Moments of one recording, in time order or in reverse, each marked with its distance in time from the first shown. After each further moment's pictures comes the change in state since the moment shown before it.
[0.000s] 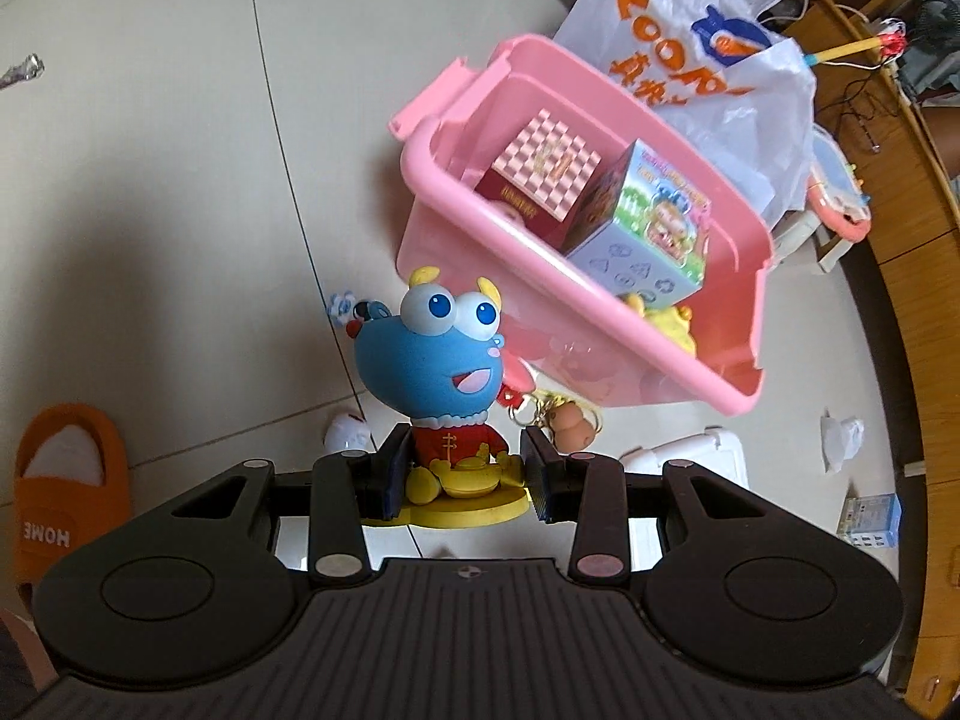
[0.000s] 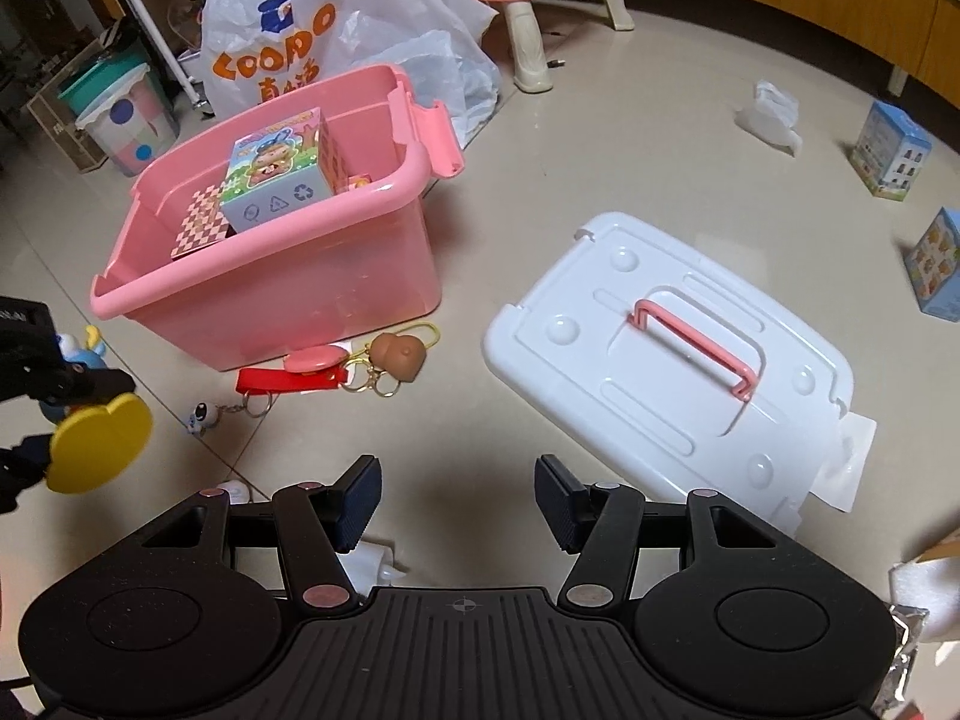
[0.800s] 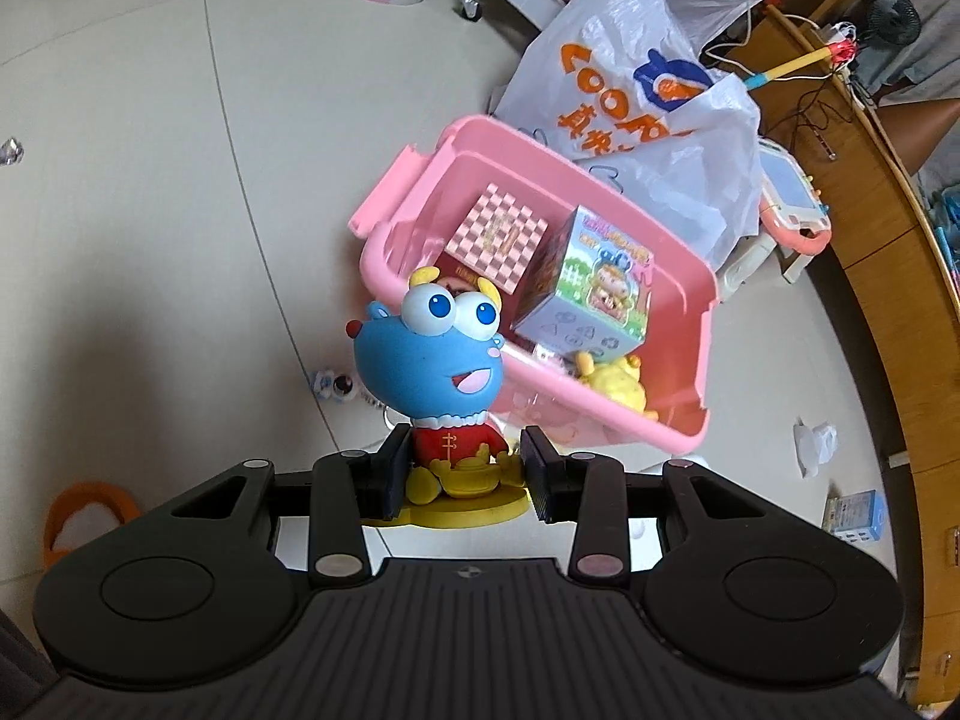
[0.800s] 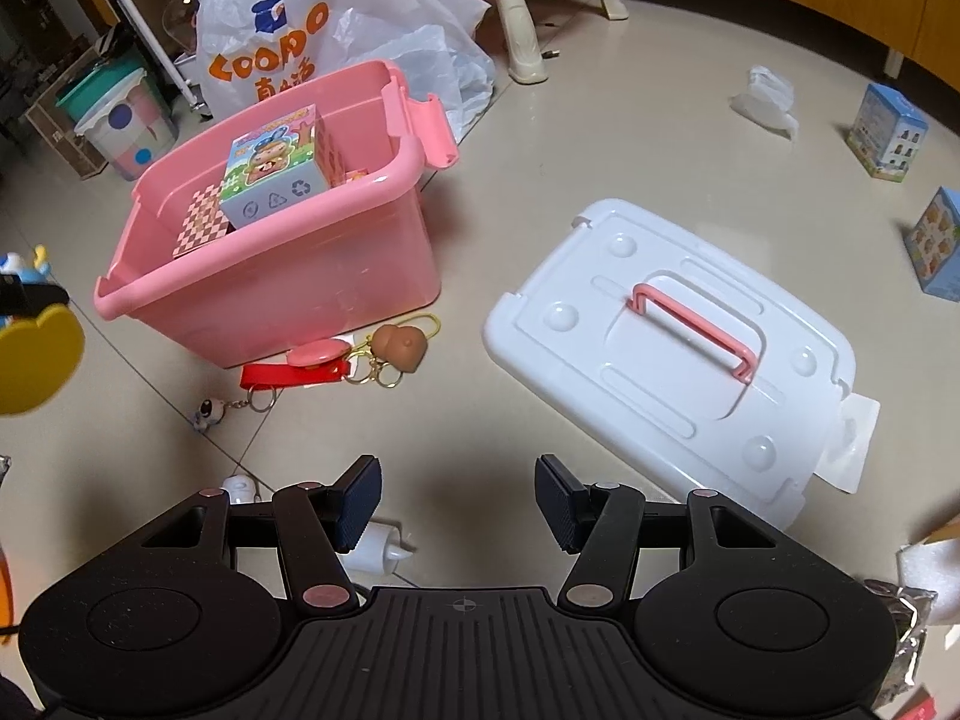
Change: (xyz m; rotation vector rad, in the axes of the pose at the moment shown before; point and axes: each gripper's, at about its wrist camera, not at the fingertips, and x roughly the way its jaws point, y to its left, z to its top) left arm -0.033 -0.018 0.033 0.087 -0.058 -0.028; right arm -0.001 -0.005 -0.004 0.026 0.014 0.015
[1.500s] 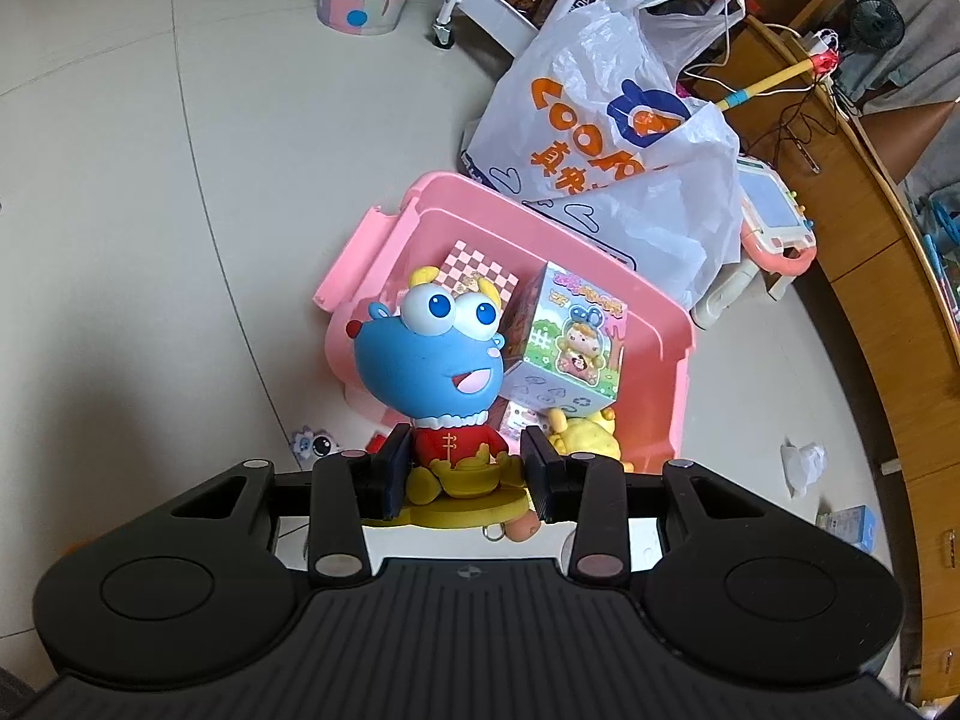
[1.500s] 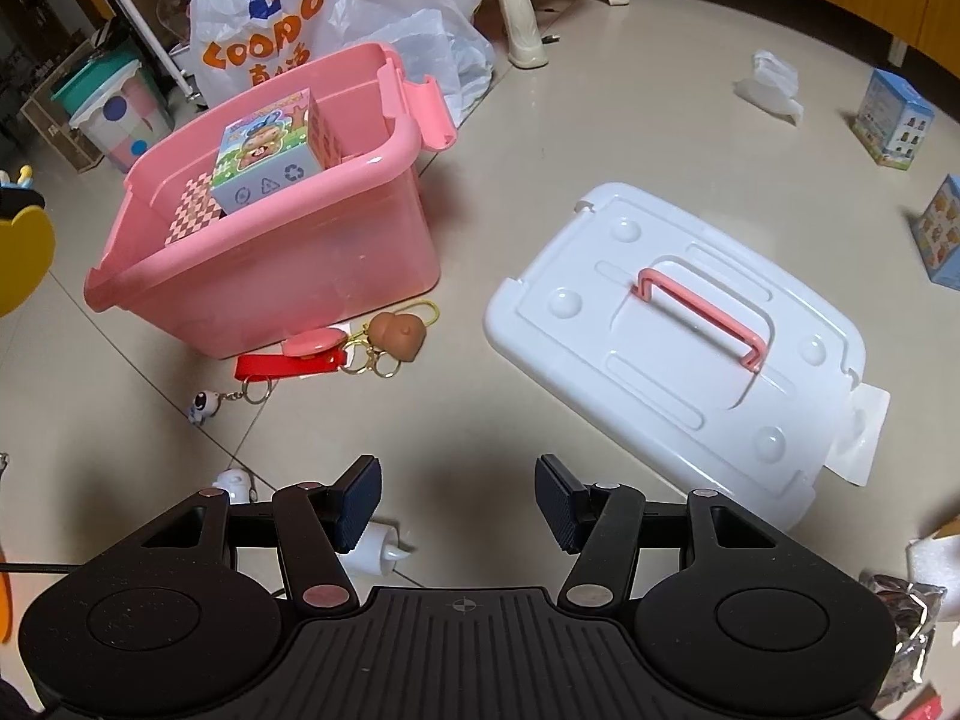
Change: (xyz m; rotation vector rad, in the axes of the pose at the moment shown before) left arm 0.003 -0.017 0.036 0.031 -0.013 -0.019; right arm 0.012 -0.001 -0.001 0.007 0.023 0.001
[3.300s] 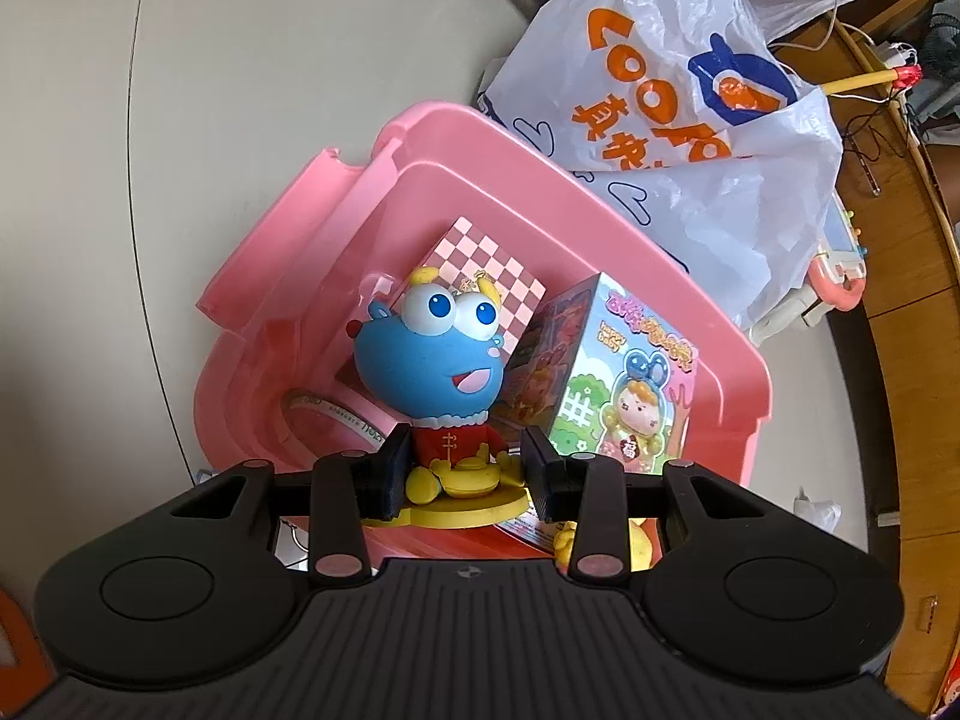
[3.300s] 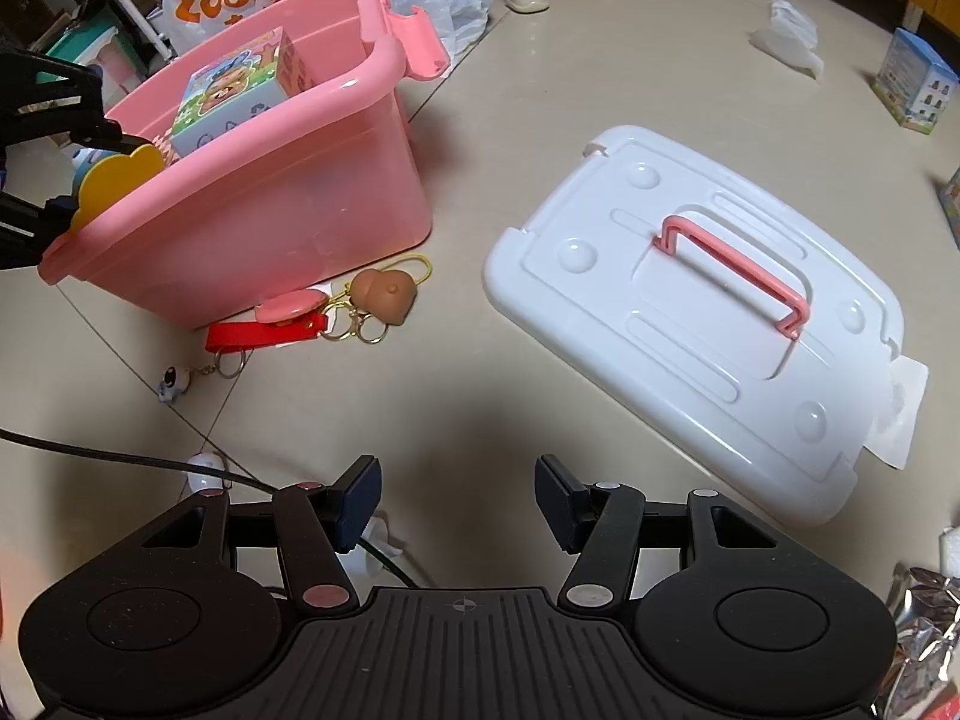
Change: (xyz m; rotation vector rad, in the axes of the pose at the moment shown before) left arm 0.137 0.012 0.033 -0.122 0.093 -0.028; right arm 0.046 -0.002 0.000 0.011 0.077 -0.004
